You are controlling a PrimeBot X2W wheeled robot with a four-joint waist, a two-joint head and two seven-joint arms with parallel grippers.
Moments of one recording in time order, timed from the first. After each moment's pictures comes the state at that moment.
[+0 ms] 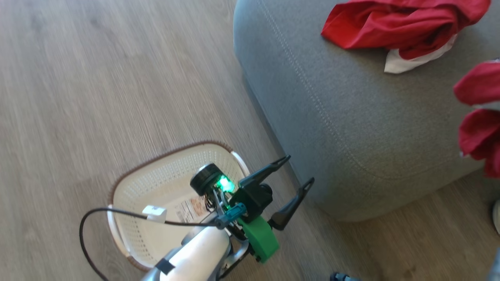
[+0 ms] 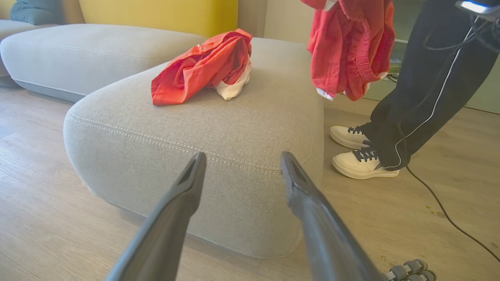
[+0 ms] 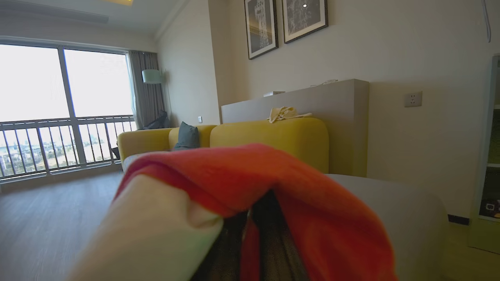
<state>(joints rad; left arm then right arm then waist) -0.40 0.05 -0.77 0.33 -0.19 -0.11 -0.25 -0.31 -0.04 -0.51 -0.03 0.21 0.12 -0.24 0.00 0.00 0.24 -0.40</state>
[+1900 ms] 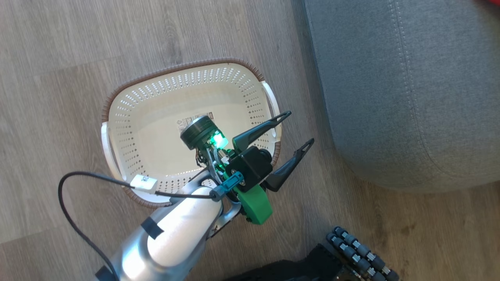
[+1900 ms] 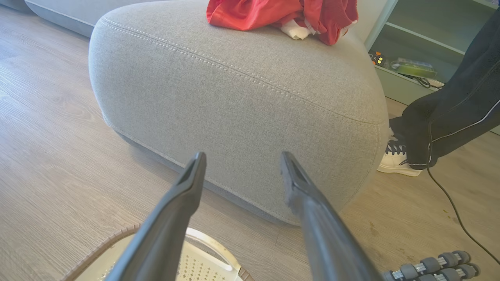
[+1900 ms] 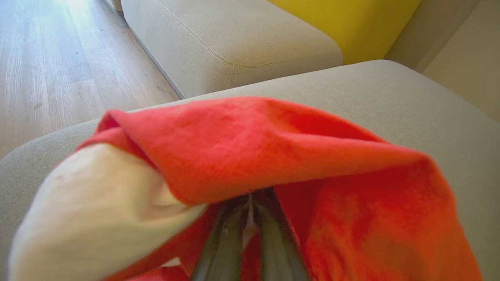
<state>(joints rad) -0.58 0.11 -0.80 0.28 -0.15 -0.13 -0.25 -1.31 -0.46 -0.44 1.26 -0.02 0.12 -0.14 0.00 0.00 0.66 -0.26</state>
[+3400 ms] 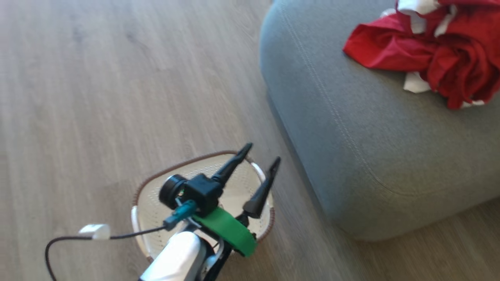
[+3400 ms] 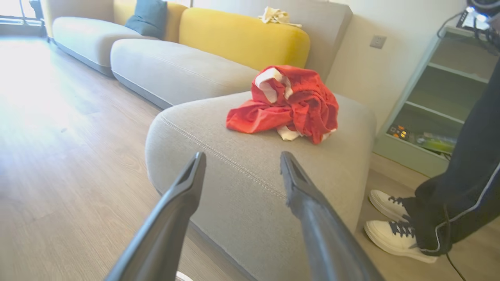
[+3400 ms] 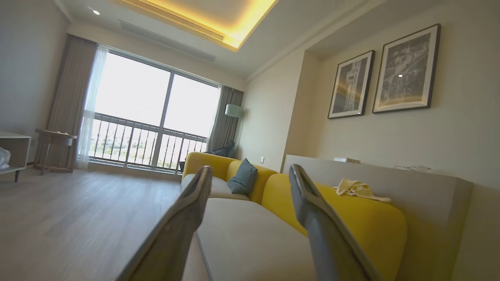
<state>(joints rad) -0.26 0.06 -0.59 0.17 -0.34 -0.06 -0.25 -0.76 -0.44 -0.12 0.28 0.23 0.12 -0.21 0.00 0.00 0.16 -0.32</state>
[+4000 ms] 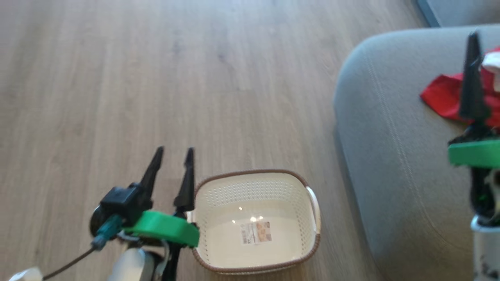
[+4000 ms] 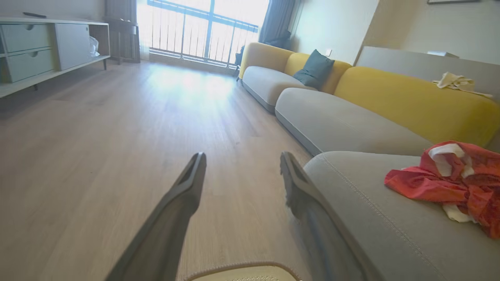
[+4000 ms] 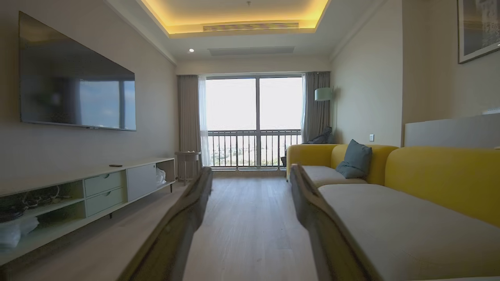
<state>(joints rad) -0.08 0.05 -0.28 0.06 -0.35 0.06 -0.25 -0.27 -0.17 -0.13 -0.19 0.27 0.12 -0.10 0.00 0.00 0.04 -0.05</state>
